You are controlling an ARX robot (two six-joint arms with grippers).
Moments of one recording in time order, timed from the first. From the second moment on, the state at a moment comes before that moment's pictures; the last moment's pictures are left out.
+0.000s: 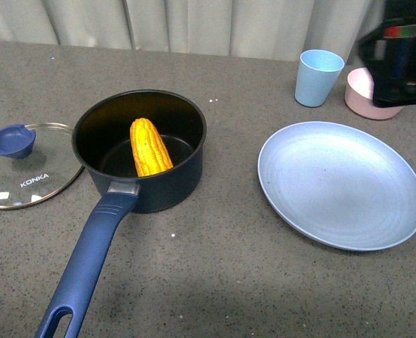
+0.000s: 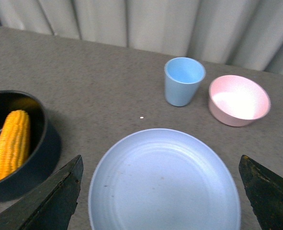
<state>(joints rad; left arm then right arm) 0.00 0.00 0.02 0.00 0.00 0.00 0.37 1.31 0.51 0.41 0.17 0.04</state>
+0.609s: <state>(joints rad) 0.00 0.00 0.02 0.00 0.00 0.00 0.21 1.01 0.13 0.87 0.21 0.00</state>
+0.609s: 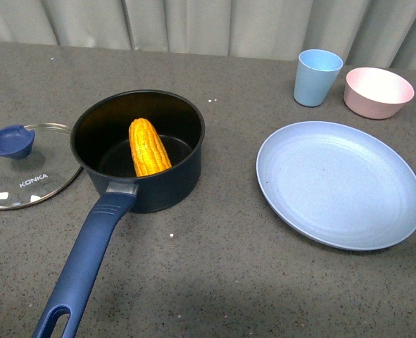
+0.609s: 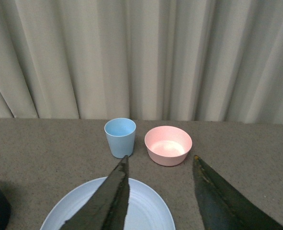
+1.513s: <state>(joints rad) 0.00 0.00 0.02 0.00 0.00 0.00 0.00 0.39 0.01 0.39 0.00 0.00</state>
